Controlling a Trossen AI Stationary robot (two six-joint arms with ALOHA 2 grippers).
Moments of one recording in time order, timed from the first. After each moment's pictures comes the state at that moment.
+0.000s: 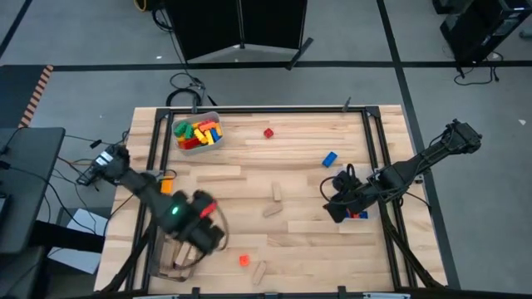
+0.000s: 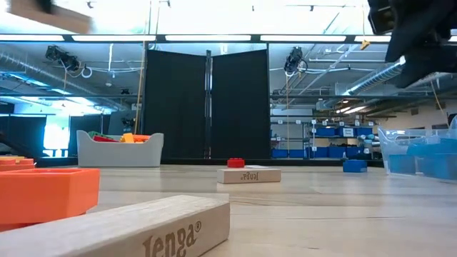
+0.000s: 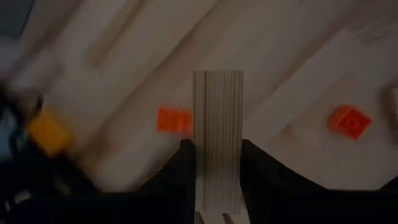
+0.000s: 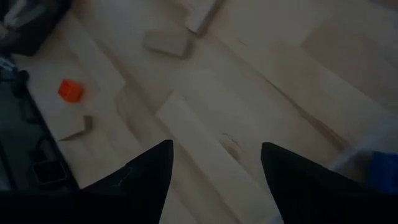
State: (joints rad) left arm -0.60 1.64 1.58 -1.50 -0.25 -1.42; right arm 0.48 1.08 0.80 -0.74 0.27 1.31
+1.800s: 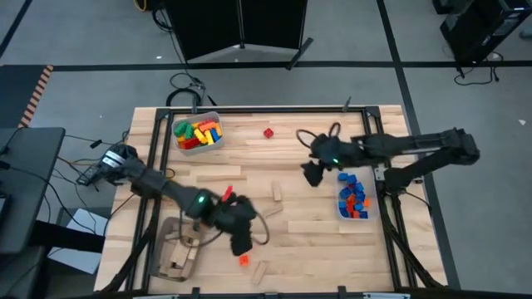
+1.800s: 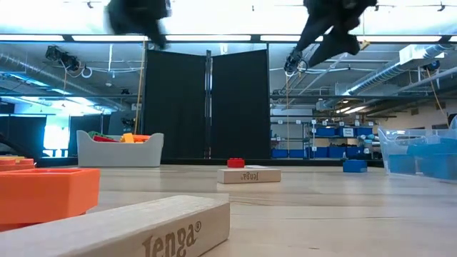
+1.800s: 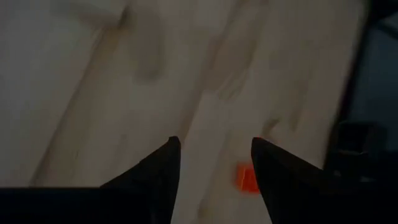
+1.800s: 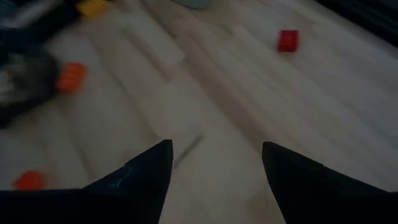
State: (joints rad) left arm -0.48 1.67 1.40 -0.80 -0.22 -0.86; right arm 0.05 1.22 1.07 -0.71 0.28 0.68
